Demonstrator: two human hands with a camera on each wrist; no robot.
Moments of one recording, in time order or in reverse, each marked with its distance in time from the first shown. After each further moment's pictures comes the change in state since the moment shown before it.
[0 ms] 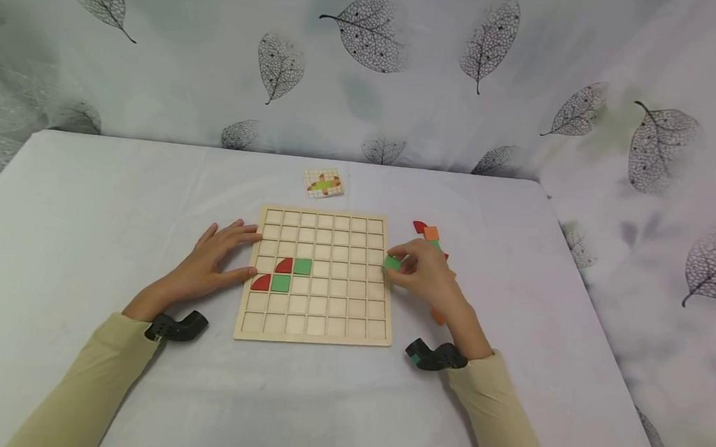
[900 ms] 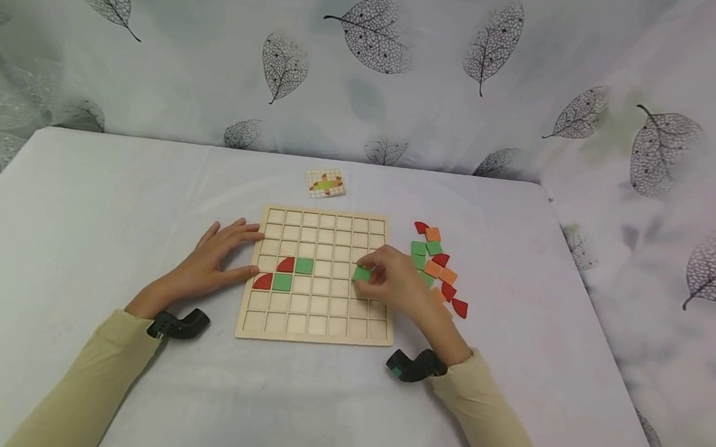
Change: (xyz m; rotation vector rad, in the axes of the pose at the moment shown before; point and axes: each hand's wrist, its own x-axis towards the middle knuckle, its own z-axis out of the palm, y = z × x) left_hand 0.001 0.000 0.001 0.006 -0.007 -0.017; right_hand 0.006 -0.033 0.027 0.029 -0.119 -0.089
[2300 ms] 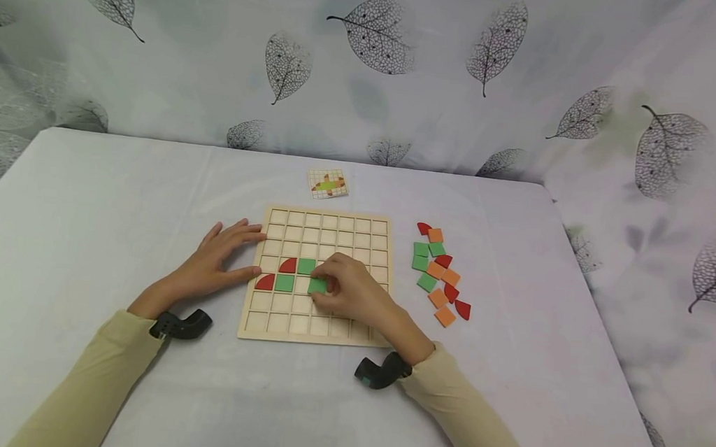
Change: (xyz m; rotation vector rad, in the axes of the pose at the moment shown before) left_hand 0.000 0.002 -0.001 -0.001 -0.001 0.002; right_hand 0.021 -0.034 0.042 0.035 -0.108 -0.175
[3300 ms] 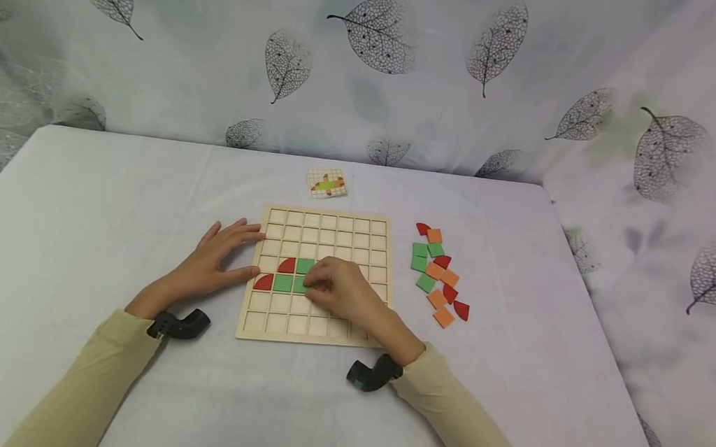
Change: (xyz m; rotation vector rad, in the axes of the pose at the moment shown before) left_hand 0.000 -0.001 0.001 -0.001 -0.001 -0.008; right_hand 0.004 -0.001 0.011 0.068 0.022 0.025
